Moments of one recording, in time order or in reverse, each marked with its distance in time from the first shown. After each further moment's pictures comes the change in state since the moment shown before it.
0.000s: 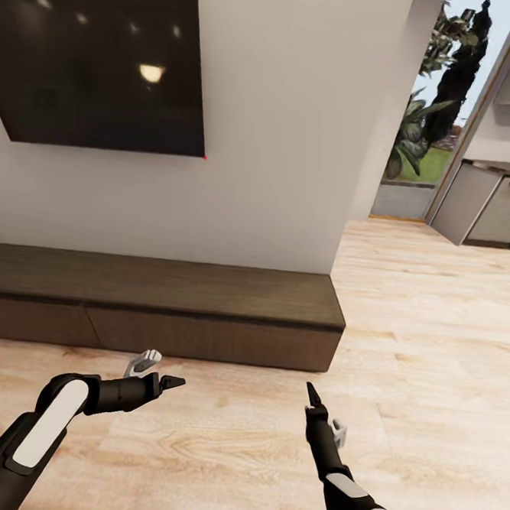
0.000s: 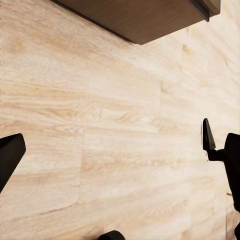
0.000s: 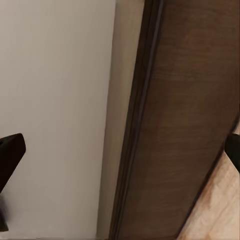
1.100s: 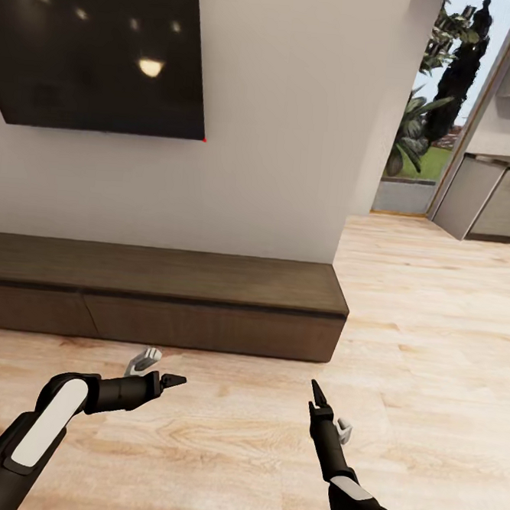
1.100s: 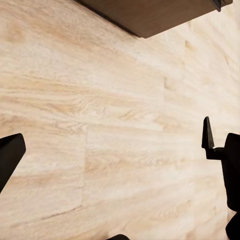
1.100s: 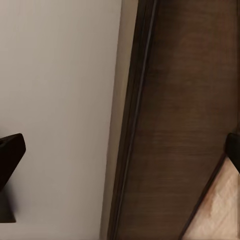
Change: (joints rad) left arm 0.000 0.001 -0.001 -0.009 0.026 0.002 0.000; right arm 0.002 -0.015 0.000 0.012 -0.006 0.006 0.108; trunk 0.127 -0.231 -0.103
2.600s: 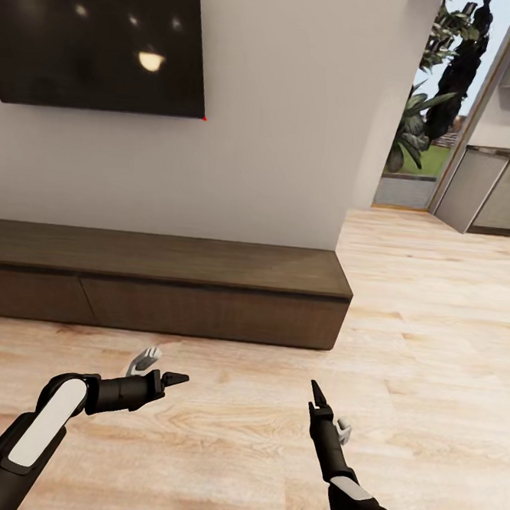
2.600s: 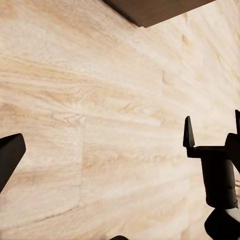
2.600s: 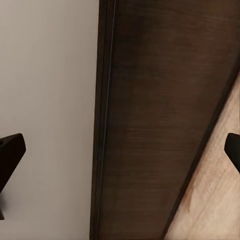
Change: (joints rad) left arm 0.002 0.002 -0.002 0.001 0.075 0.002 0.000; right arm 0.000 0.001 0.000 0.001 0.001 -0.001 -0.002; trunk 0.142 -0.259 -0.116
